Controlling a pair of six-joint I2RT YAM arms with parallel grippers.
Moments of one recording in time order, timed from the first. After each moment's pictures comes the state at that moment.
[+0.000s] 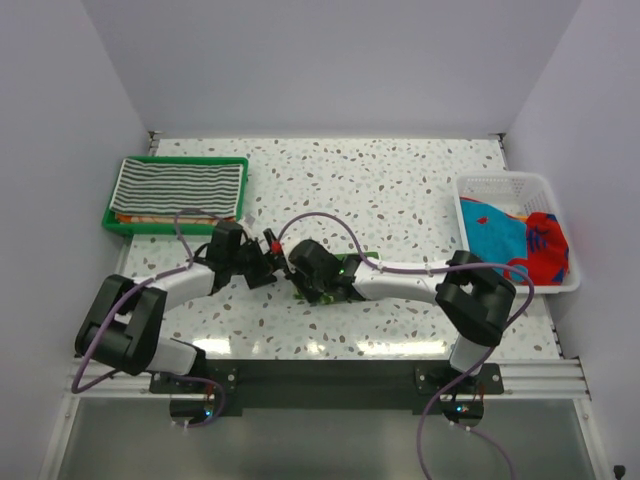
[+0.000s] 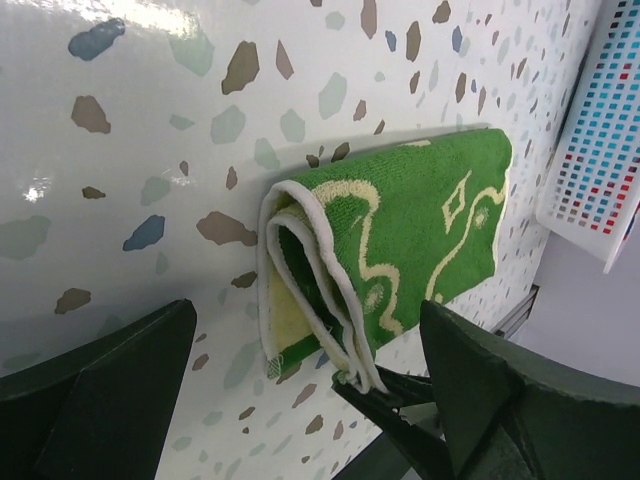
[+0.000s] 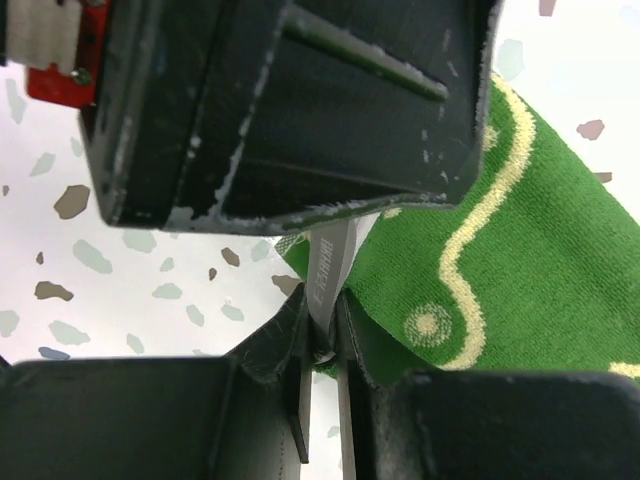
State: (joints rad) left arm -0.32 1.41 0.51 0.11 0.44 -0.86; right arm 1.06 1.75 1.07 -0.20 0.09 0.19
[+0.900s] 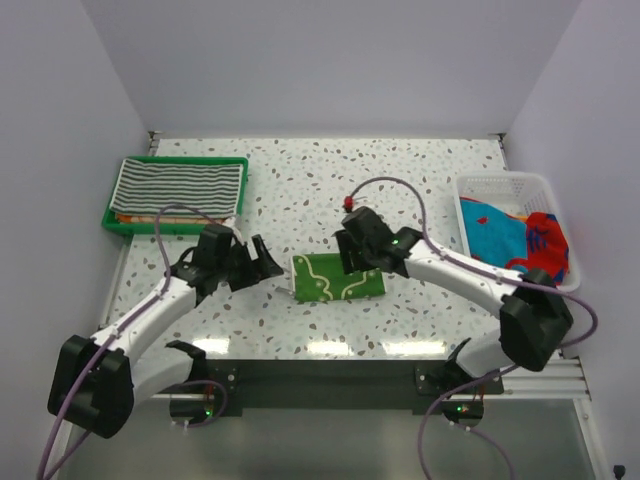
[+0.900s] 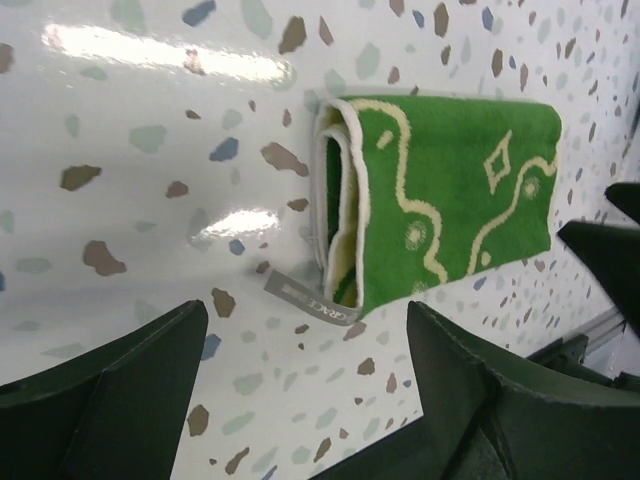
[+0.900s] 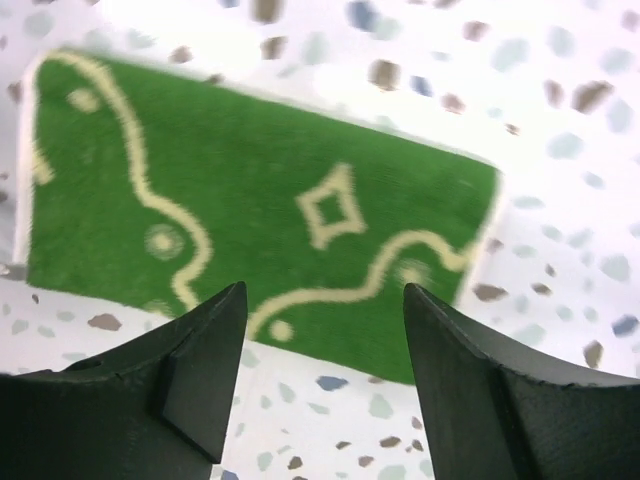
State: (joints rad) left arm -0.32 1.07 0.56 -0.31 0.26 -0.70; right arm 0.86 1.54 1.08 -0.53 0.28 0.41
